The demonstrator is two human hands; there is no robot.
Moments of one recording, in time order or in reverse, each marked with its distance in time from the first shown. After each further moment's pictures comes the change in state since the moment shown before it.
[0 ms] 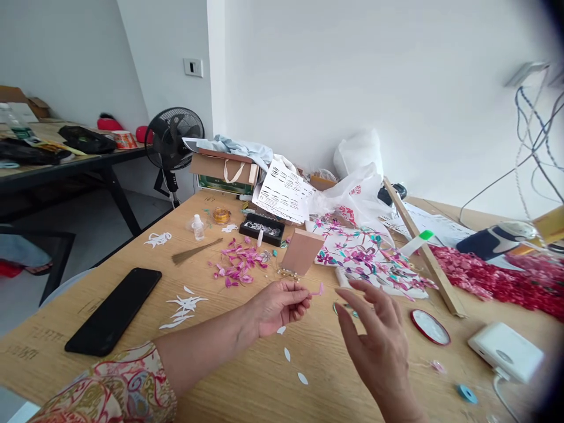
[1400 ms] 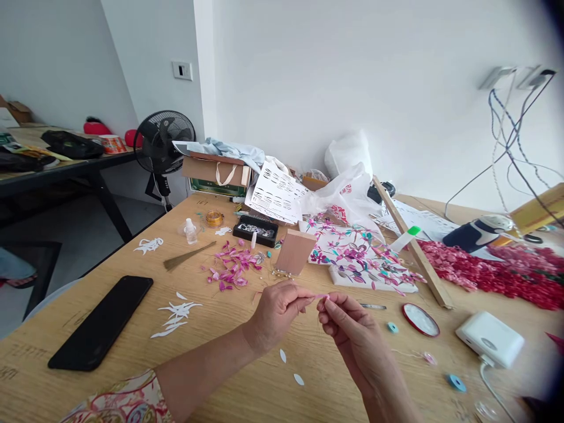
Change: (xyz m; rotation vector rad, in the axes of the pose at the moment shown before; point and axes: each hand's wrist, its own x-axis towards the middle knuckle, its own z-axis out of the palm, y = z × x) left_hand -0.008 -0.005 0.014 1.075 0.158 0.789; right_hand 0.004 -0.024 0.000 1.289 -0.190 1.105
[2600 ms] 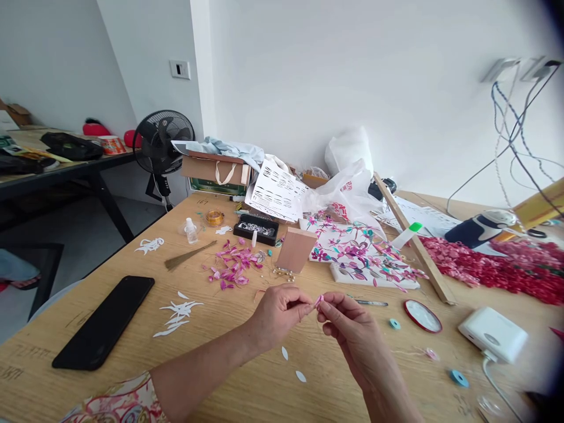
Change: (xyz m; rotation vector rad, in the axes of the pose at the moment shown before) left_hand -0.002 0.001 0.000 -0.144 -0.110 -0.172; right_hand 0.007 0.011 -0.007 -0.067 0.033 0.029
